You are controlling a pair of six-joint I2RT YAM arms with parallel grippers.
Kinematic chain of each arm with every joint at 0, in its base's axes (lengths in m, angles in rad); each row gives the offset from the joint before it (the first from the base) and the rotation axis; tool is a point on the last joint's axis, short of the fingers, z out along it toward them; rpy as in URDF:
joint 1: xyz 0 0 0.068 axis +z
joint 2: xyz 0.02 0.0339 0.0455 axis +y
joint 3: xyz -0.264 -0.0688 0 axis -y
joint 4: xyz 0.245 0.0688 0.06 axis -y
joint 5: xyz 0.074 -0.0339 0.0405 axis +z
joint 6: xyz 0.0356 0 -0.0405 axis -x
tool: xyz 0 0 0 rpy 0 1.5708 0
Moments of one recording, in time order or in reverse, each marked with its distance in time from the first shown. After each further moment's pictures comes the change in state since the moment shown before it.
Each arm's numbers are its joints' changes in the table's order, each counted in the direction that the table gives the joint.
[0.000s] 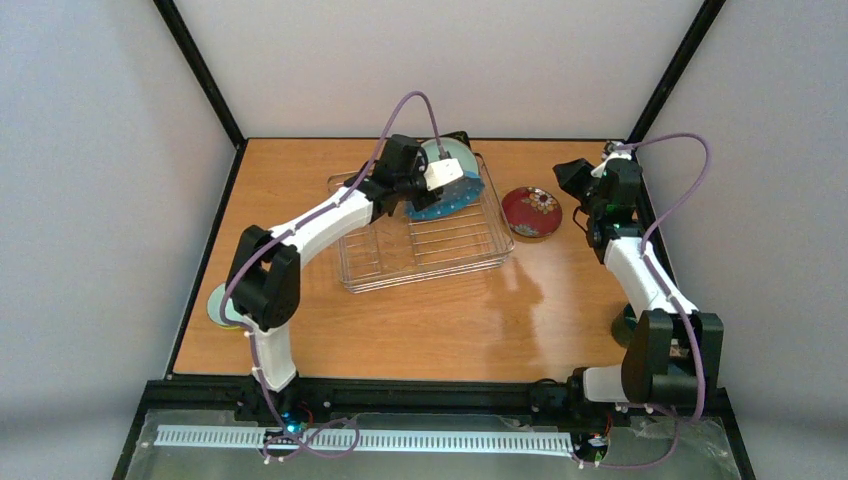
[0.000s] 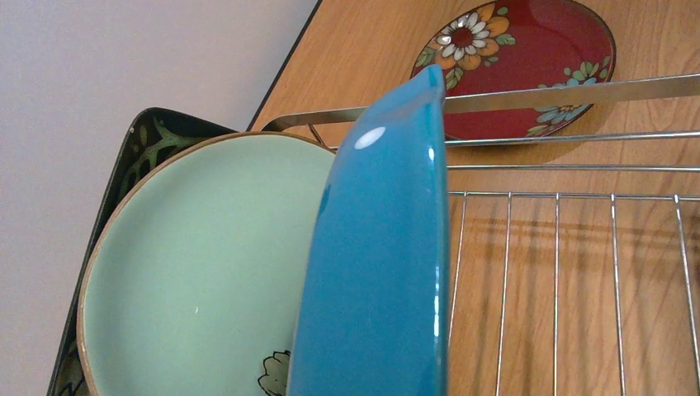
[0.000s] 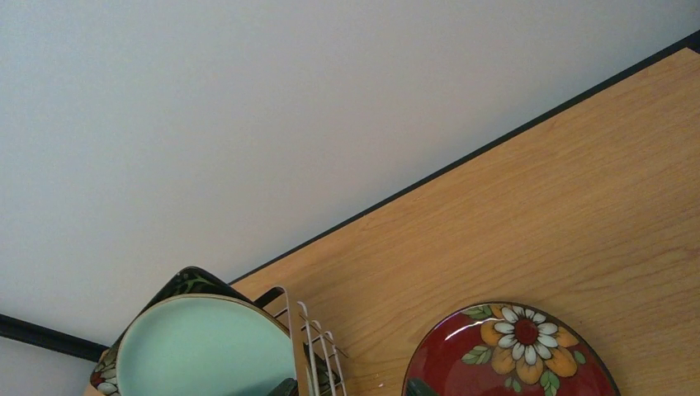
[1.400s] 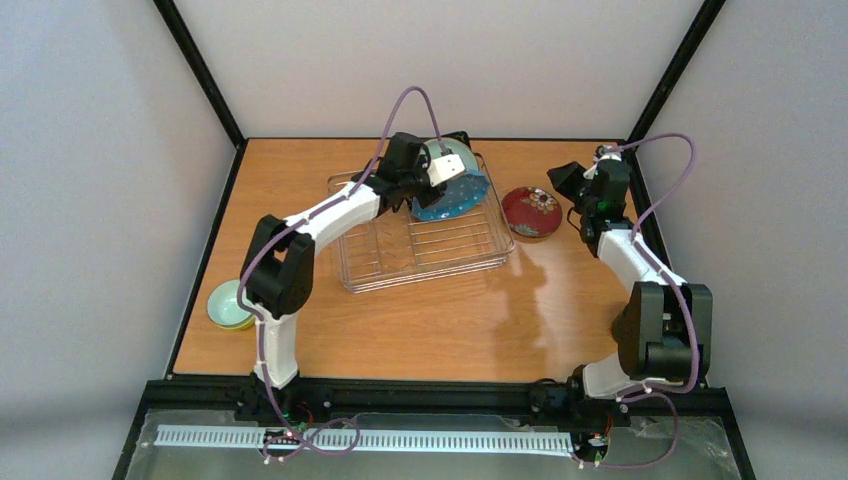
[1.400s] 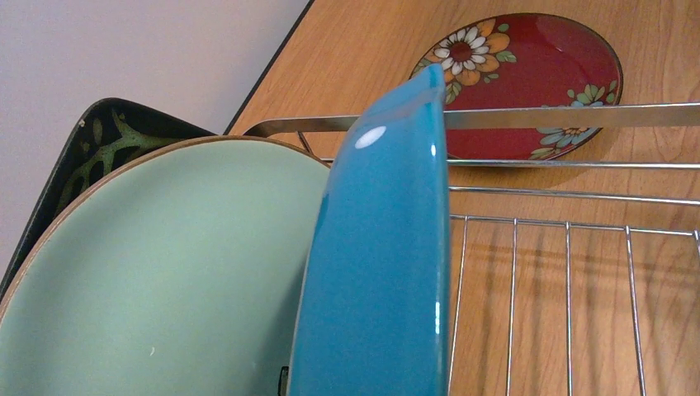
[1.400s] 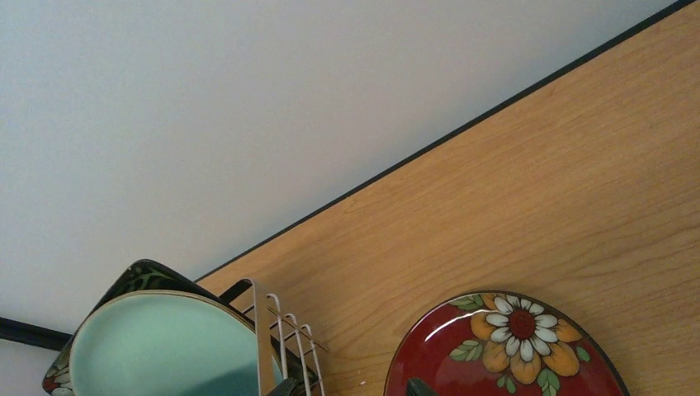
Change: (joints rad) left arm 0.029 0.121 0.075 0.036 -0.066 0.056; right arm 0.000 0.128 0.000 0.084 0.016 -0.008
